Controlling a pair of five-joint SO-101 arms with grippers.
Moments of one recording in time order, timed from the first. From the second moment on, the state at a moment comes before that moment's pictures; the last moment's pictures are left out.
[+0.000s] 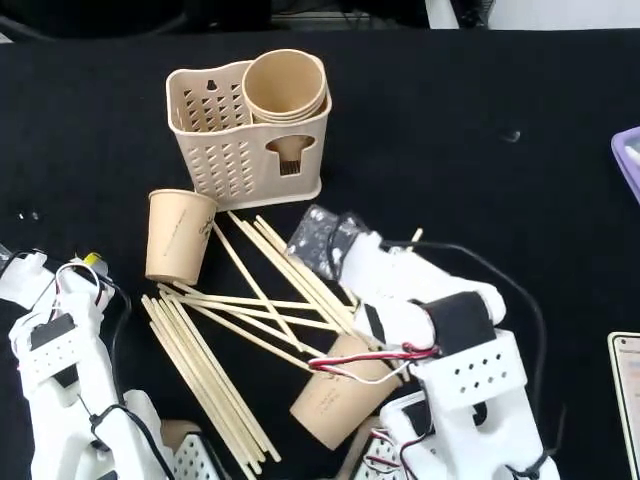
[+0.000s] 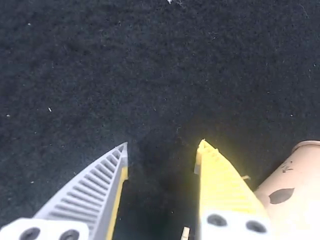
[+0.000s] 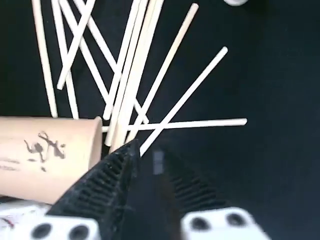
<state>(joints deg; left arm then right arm) -37.2 -46.3 76.4 25.5 23.7 -18.1 -56.0 43.4 87.3 38.6</state>
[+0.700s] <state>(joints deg) -36.9 -46.3 76.4 25.5 23.7 -21.4 -33.4 33.9 99.2 39.5</state>
